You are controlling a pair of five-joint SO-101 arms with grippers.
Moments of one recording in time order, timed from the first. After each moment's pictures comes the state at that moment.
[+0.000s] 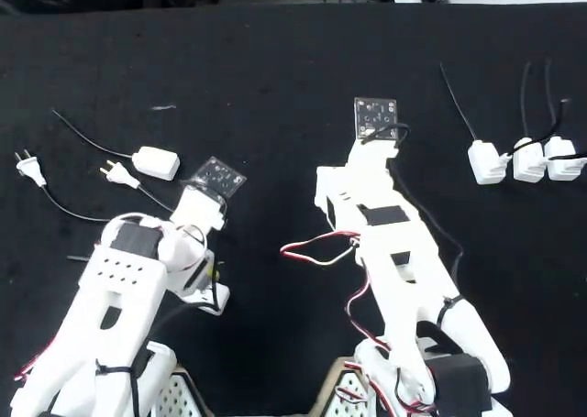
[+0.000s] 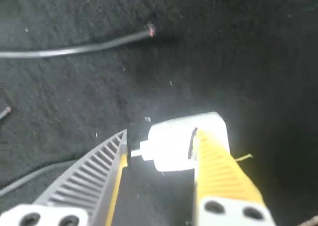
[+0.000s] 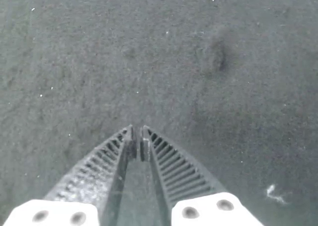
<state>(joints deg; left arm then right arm) 8.4 -44.8 58.2 67.9 -23.5 -8.9 -23.7 60.2 20.2 -9.5</state>
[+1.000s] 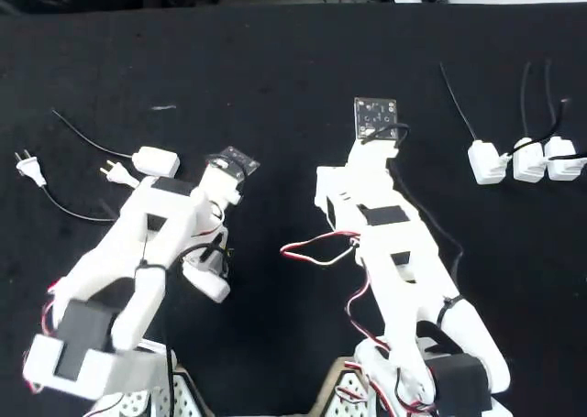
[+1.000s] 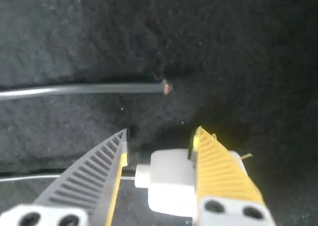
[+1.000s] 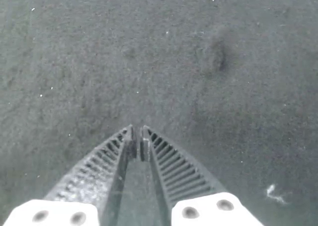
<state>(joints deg) 8.5 -8.4 43.7 58.8 -23.5 -8.9 -23.7 60.2 20.2 -9.5</state>
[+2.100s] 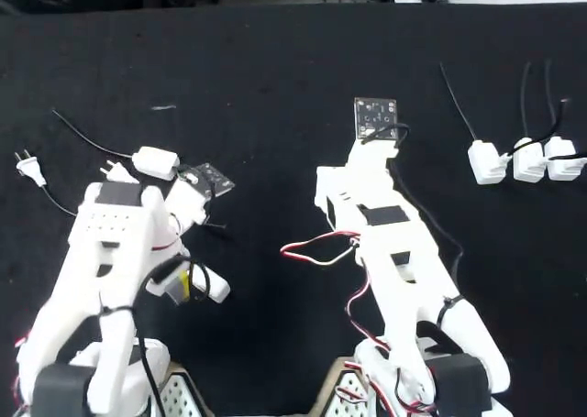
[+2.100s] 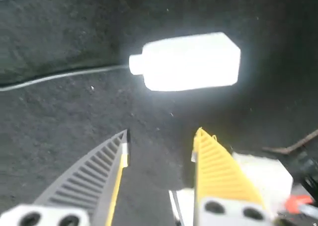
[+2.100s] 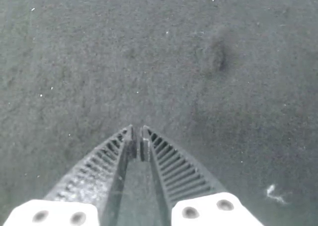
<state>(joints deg) -1.4 -28.7 46.3 82.3 -41.4 -8.9 -23.7 60.2 20.2 -9.5</state>
